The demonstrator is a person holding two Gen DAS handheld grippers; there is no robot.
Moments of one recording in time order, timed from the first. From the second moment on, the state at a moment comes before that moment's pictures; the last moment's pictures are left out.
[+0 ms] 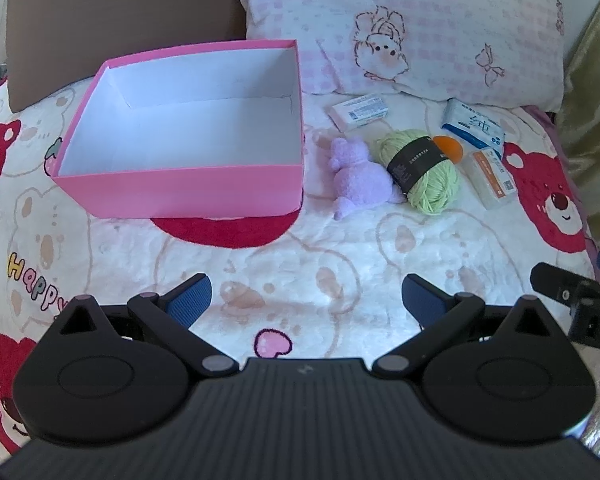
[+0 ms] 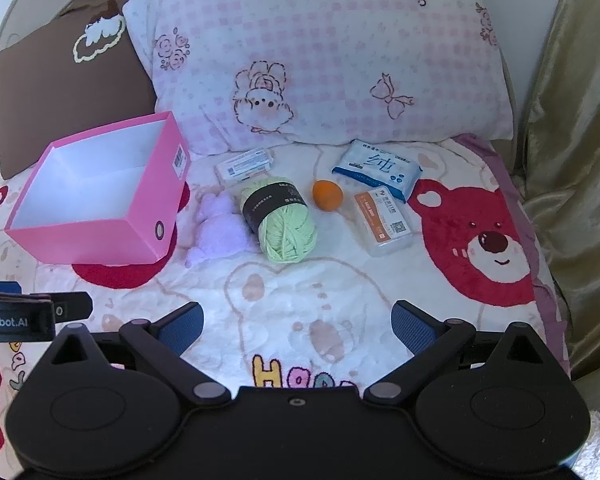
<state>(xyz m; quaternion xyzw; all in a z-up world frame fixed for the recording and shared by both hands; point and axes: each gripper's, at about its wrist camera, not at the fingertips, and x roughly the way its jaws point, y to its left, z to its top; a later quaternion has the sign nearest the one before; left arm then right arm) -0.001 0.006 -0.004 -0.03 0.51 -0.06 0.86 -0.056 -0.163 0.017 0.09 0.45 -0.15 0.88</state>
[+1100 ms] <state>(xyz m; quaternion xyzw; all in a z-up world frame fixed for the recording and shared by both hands) 0.026 -0.038 0.025 0.04 0.50 -0.13 0.85 -0.058 -0.202 0.016 0.08 0.38 -0.10 0.92</state>
